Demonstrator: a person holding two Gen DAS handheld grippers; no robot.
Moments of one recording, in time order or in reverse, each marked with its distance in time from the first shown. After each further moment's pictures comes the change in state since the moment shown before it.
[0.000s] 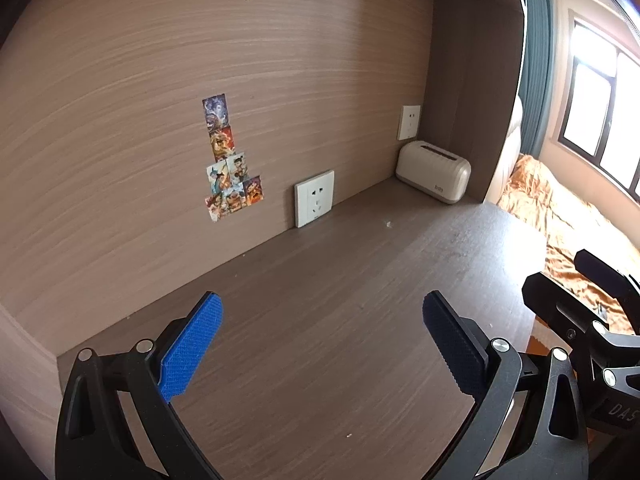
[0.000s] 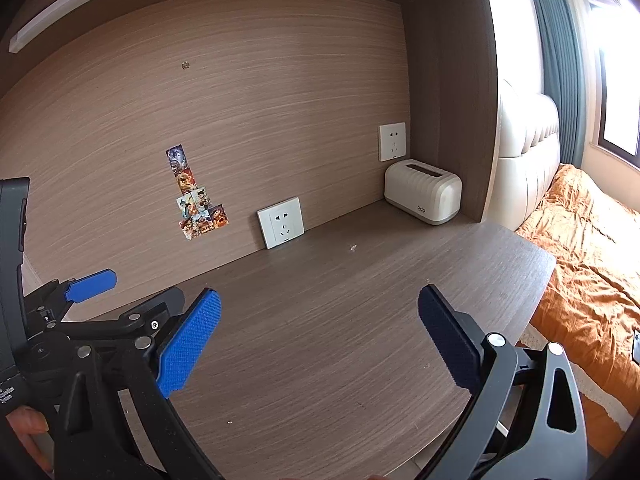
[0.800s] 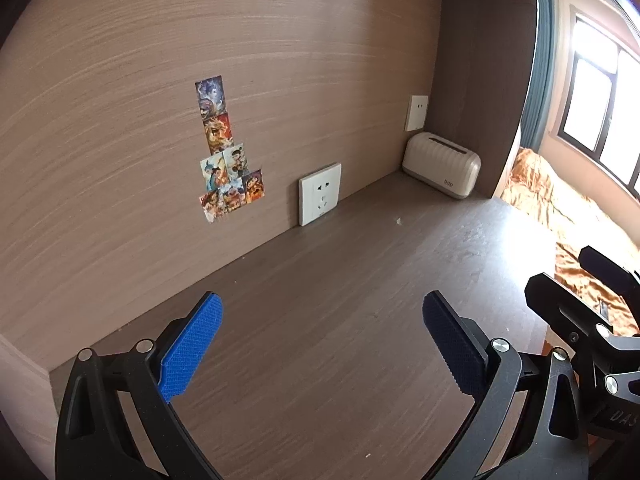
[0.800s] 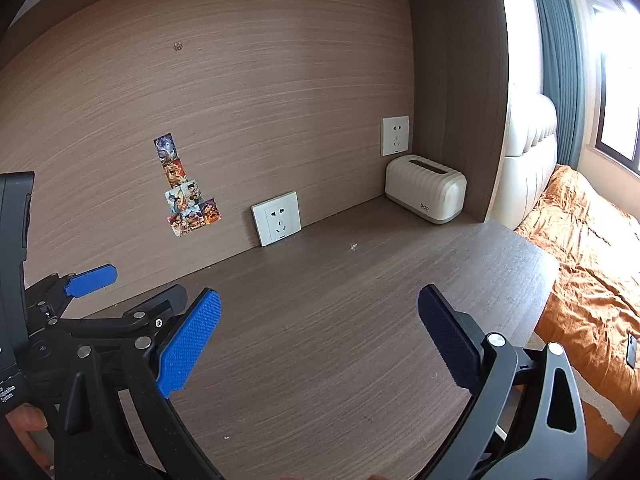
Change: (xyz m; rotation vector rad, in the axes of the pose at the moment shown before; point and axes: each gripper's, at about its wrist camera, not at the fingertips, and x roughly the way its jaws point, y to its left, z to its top) left arm 0.034 0.015 0.007 0.000 0.037 -0.014; right arm 0.028 0.012 0.006 -0.019 0.038 -0.032
